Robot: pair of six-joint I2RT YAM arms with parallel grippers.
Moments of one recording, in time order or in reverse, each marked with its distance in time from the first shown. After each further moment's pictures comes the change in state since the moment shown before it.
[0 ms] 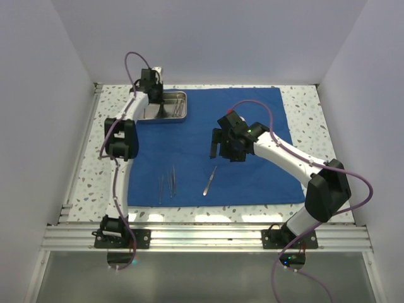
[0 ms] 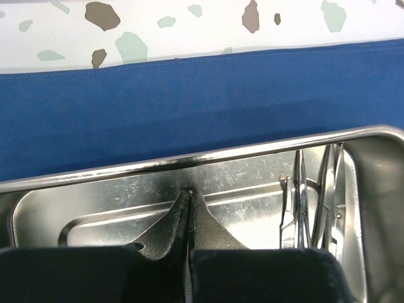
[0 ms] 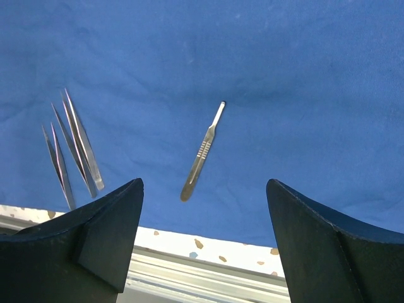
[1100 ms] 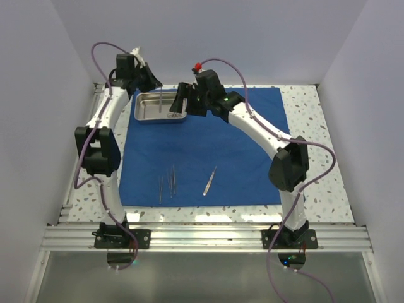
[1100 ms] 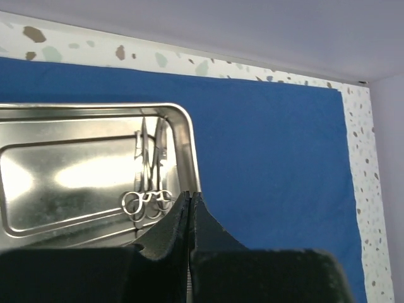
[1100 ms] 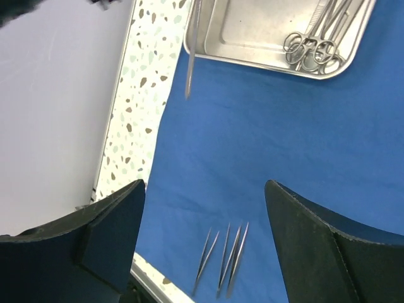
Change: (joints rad) left arm 0.070 -0.485 -0.366 0.085 0.320 -0.351; right arm -0.010 0.422 0.680 0.254 -0.219 -0.098
